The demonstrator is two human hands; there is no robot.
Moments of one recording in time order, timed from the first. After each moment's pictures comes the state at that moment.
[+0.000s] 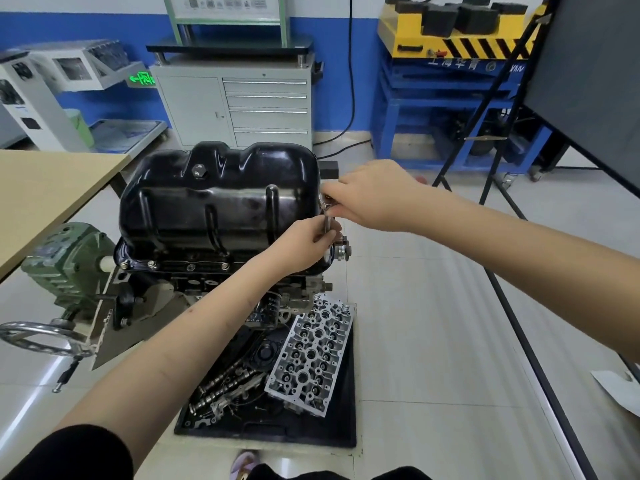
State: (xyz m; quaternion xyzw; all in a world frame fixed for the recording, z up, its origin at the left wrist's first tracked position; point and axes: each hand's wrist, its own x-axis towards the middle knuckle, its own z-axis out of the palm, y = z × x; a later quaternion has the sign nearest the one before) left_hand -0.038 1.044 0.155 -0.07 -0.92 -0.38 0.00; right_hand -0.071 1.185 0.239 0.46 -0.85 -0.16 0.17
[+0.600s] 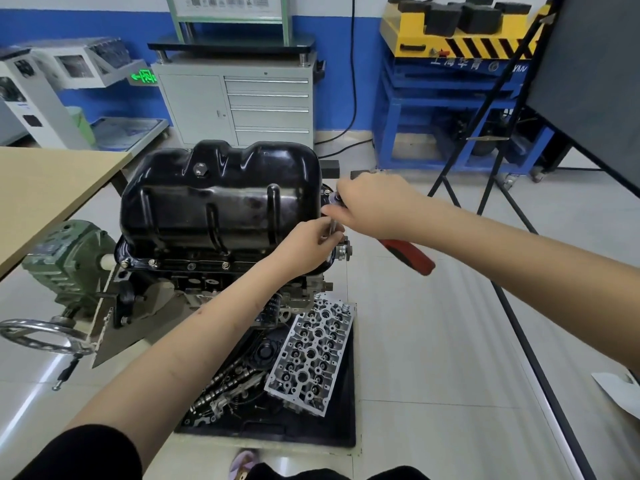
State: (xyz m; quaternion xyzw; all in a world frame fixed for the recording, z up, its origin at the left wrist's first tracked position) left_hand -0.038 1.049 0.148 -0.06 -0.92 -0.39 0.01; right_hand -0.059 1.177 0.233 0.36 -0.93 -0.04 0.09
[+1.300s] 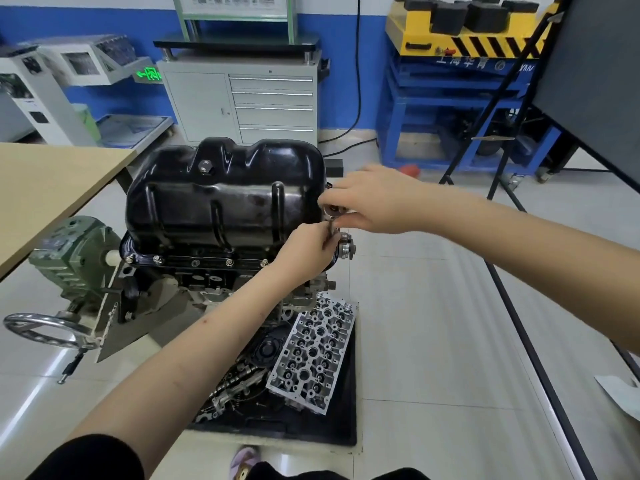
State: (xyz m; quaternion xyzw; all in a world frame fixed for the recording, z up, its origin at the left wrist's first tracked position) left_hand -0.027 1.054 0.146 -0.04 -0.94 -0.32 0.10; right_hand -0.070 1.184 0.239 0.52 -0.85 -0.11 0.06
